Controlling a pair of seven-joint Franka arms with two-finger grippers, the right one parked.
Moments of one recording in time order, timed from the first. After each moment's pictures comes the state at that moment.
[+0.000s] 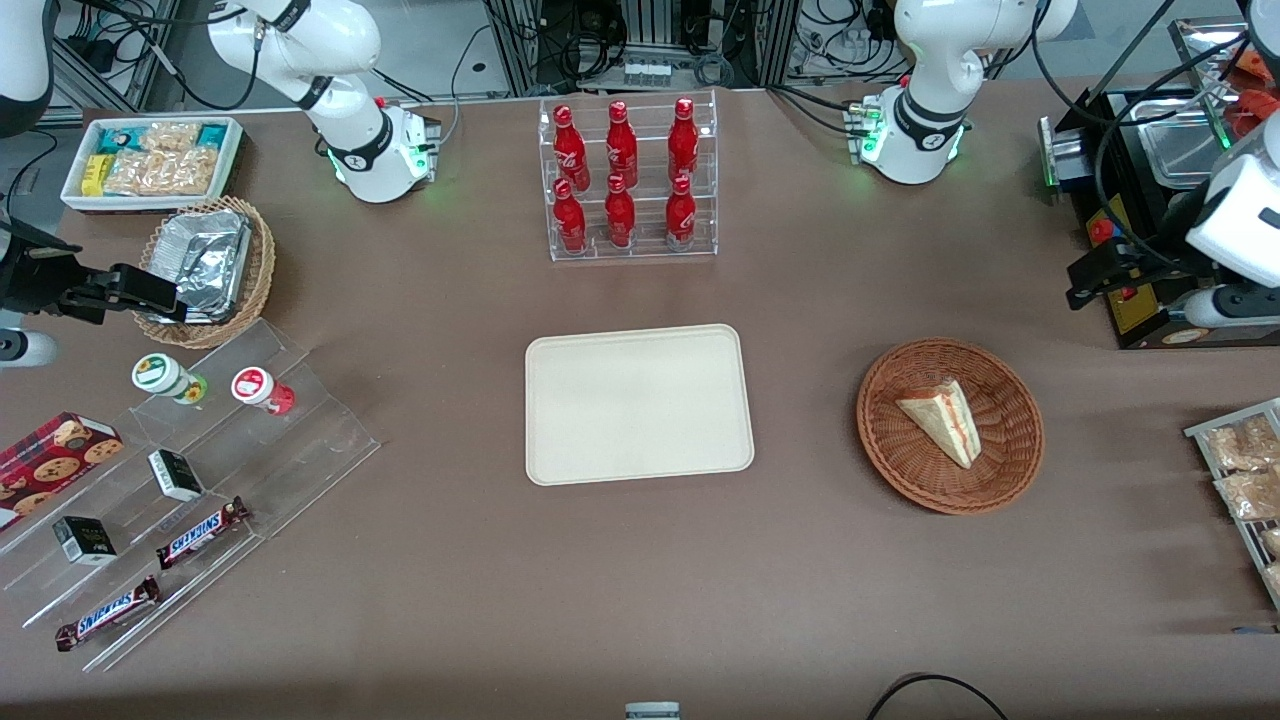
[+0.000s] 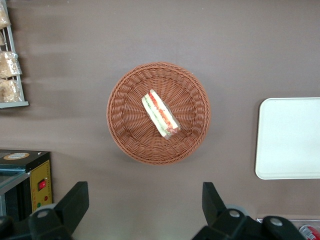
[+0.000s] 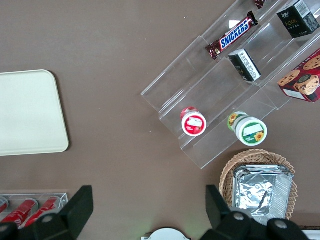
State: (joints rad) arm -0.01 0.01 -0.04 -1.56 0.00 1.56 -0.10
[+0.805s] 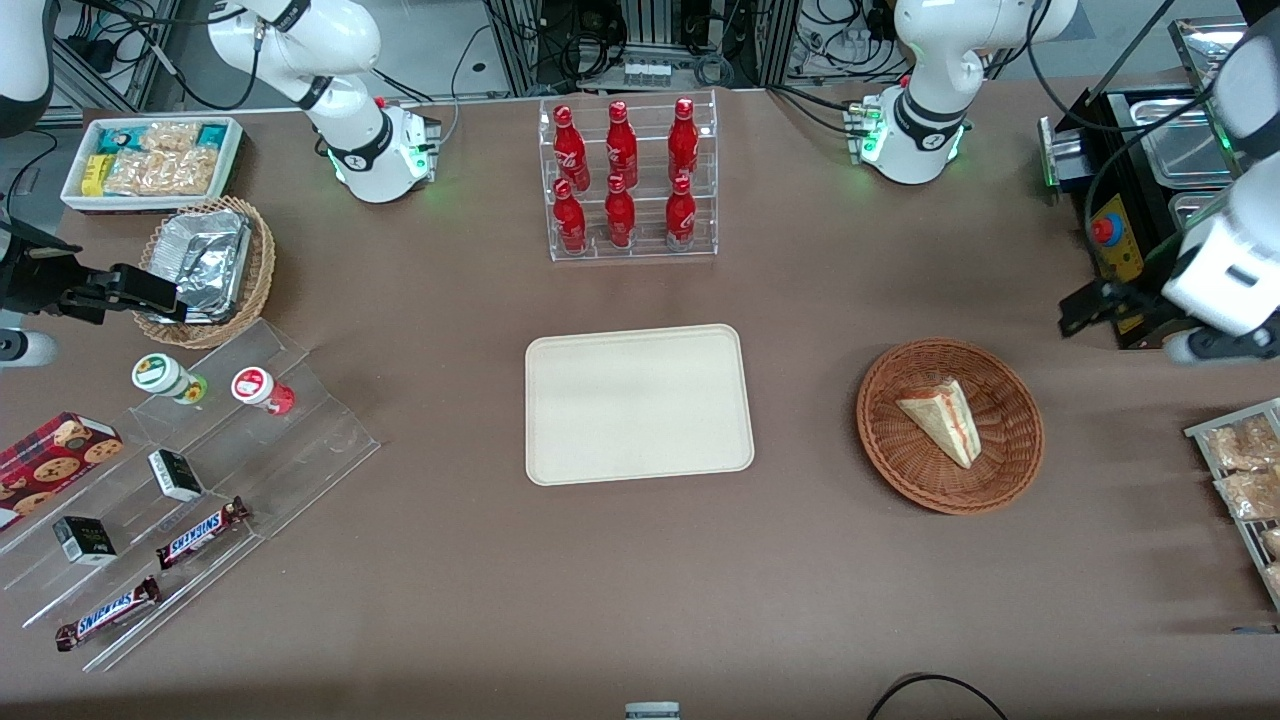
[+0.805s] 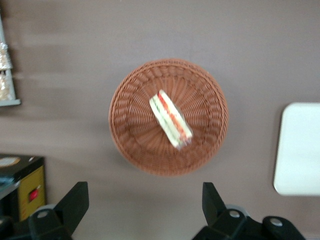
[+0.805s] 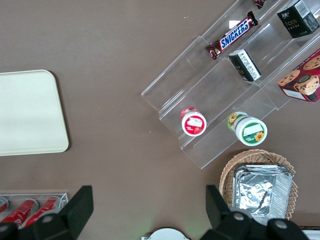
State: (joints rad) arm -0.01 0.00 -0.01 -1.79 0.00 1.79 -0.11
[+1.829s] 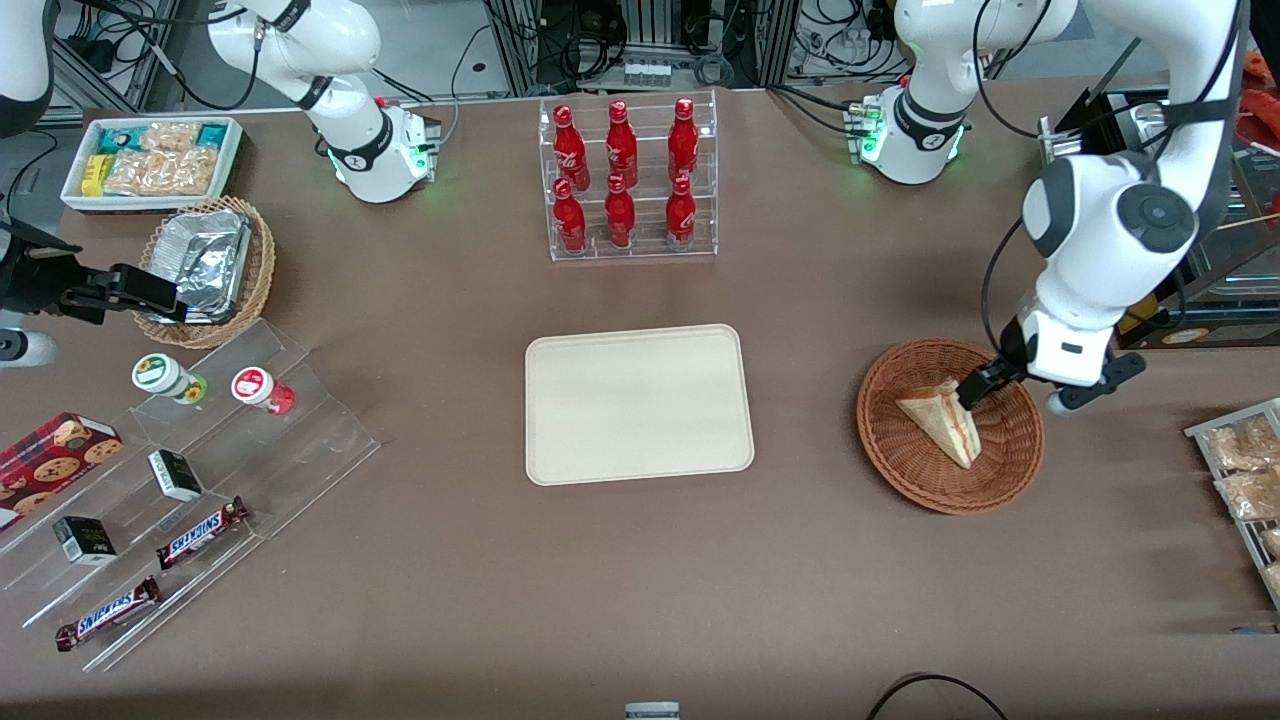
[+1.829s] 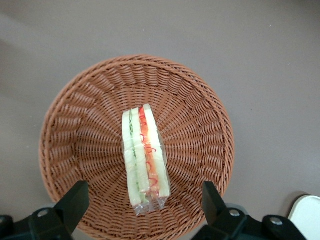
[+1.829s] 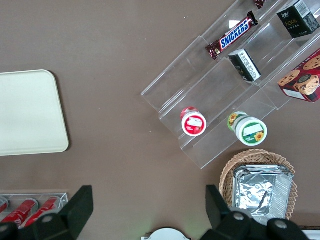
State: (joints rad) arm -0.02 0.06 -0.07 -2.25 0.00 2.46 -0.57
